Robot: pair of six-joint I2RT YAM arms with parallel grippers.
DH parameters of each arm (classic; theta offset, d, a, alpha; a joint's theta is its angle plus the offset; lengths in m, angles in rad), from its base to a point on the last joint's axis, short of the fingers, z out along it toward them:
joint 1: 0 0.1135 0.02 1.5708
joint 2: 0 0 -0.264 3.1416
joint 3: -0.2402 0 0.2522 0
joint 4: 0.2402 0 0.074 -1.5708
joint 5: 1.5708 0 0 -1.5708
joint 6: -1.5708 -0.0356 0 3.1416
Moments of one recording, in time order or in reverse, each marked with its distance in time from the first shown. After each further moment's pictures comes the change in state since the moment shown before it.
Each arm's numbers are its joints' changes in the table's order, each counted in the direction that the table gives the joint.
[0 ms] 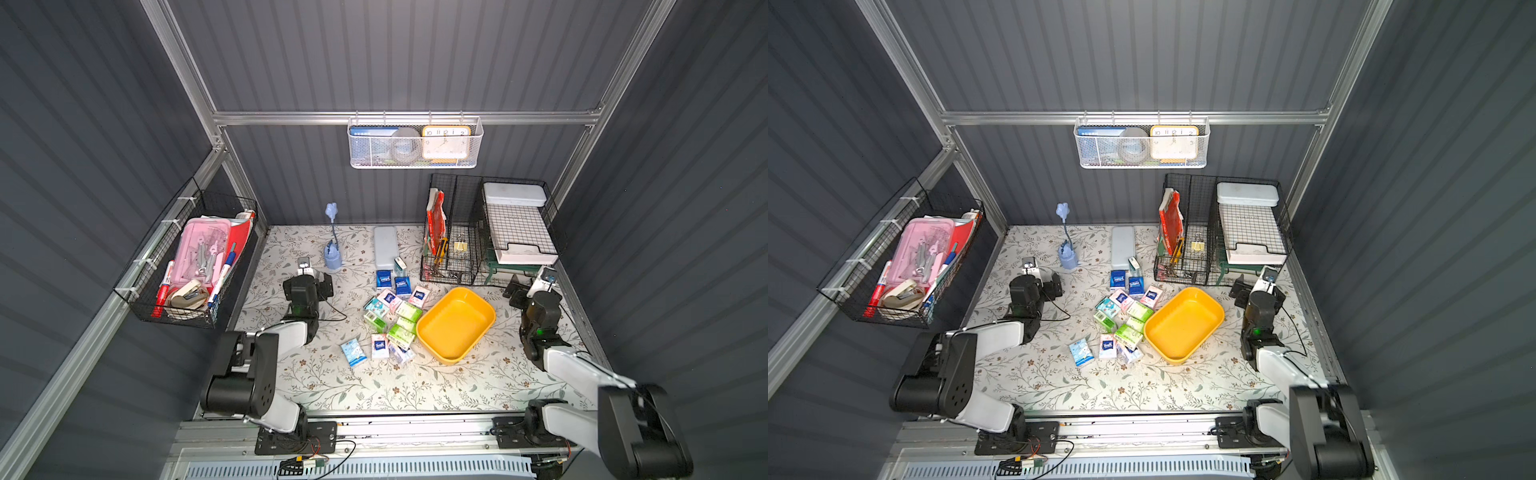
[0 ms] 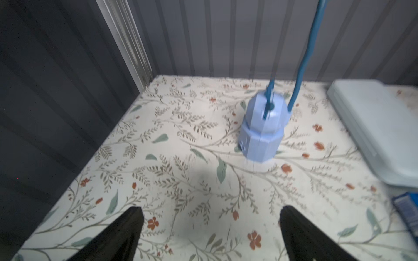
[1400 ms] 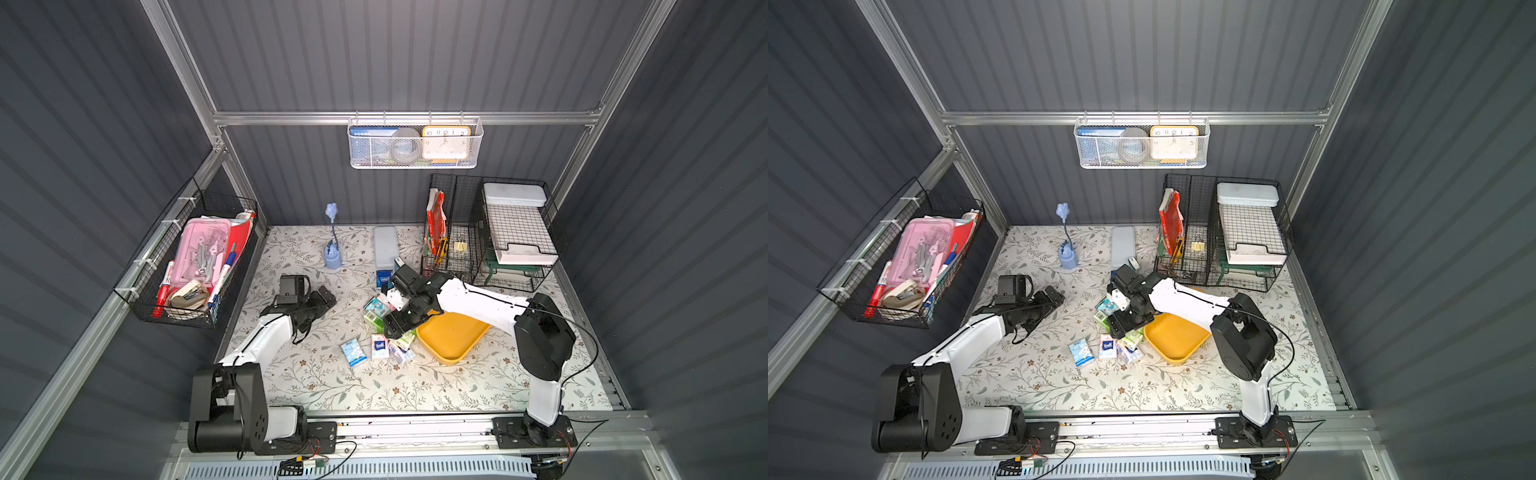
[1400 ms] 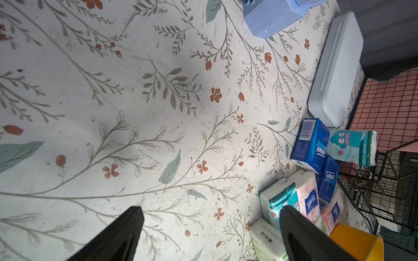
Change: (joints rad) left arm 0.098 0.136 -0.115 0.821 0.484 0.626; right arm 0.794 -0.849 -1.064 1.273 -0.644 -0.008
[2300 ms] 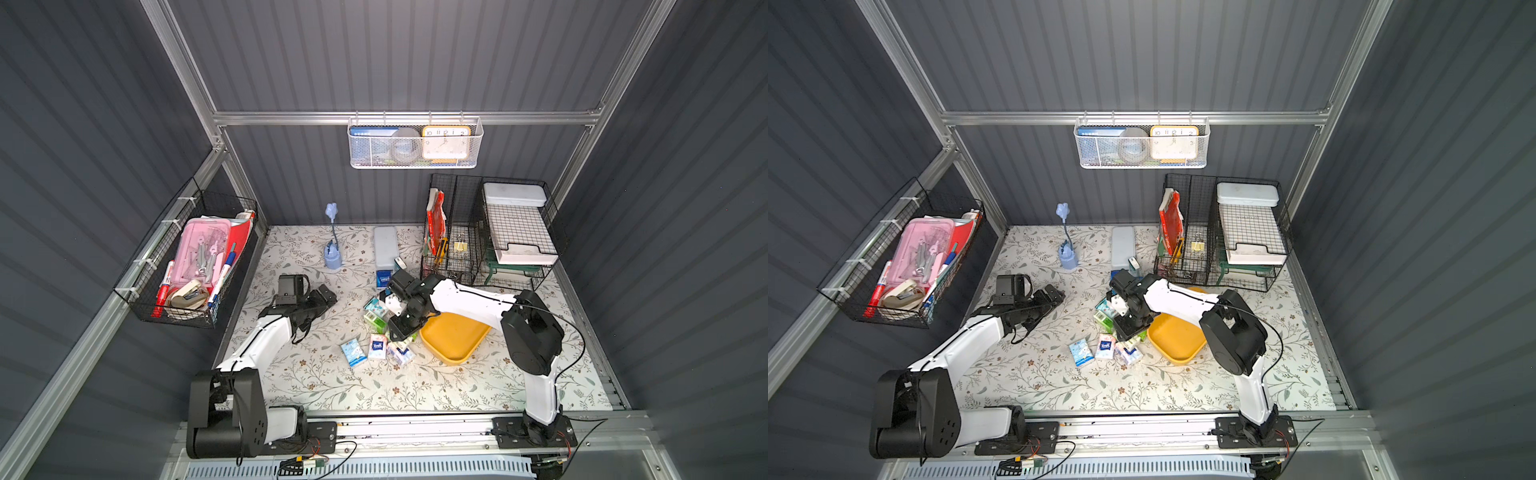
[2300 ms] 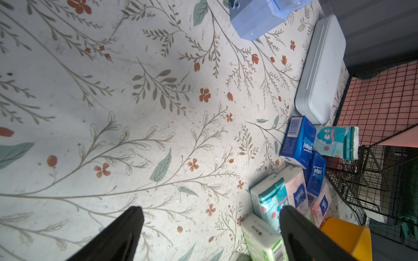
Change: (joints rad) left arm 0.000 0.019 0.000 0.000 0.021 0.000; right arm 0.000 -0.070 -0.016 0.016 -0.020 0.041
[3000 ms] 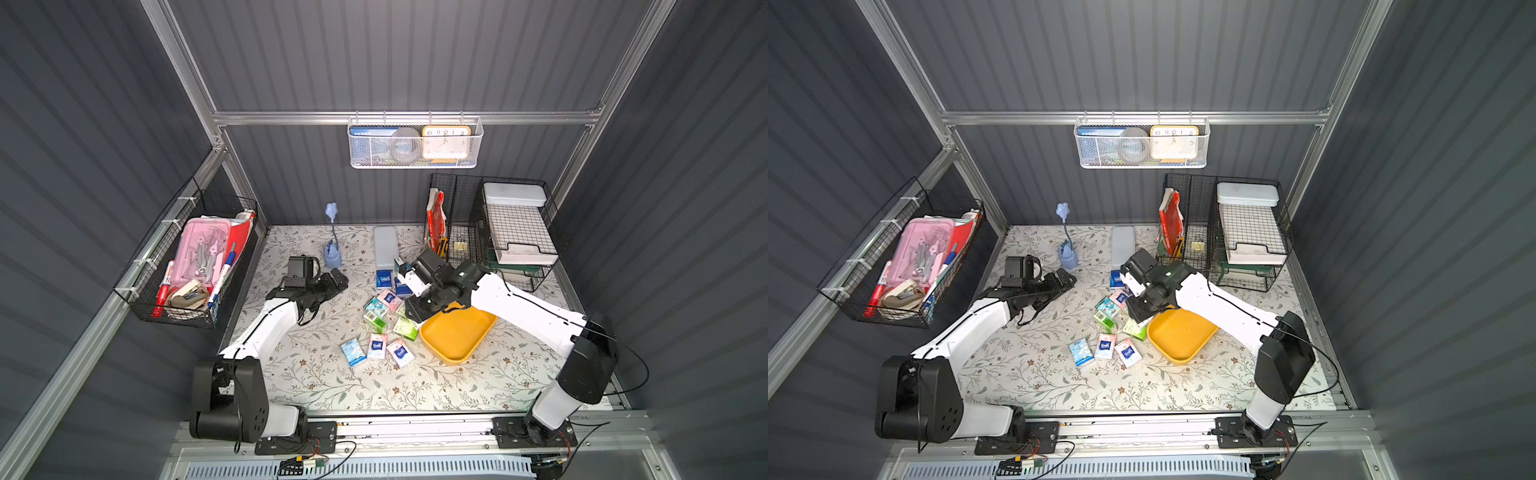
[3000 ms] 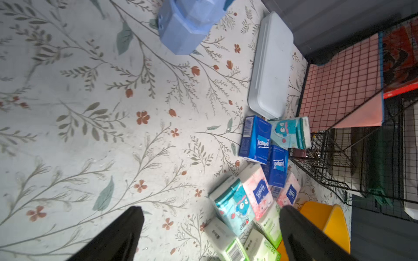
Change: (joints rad) left arm -0.106 -0.093 -0.203 0.039 0.030 -0.054; right arm -0.056 0.339 0.001 0.143 0.209 -0.051
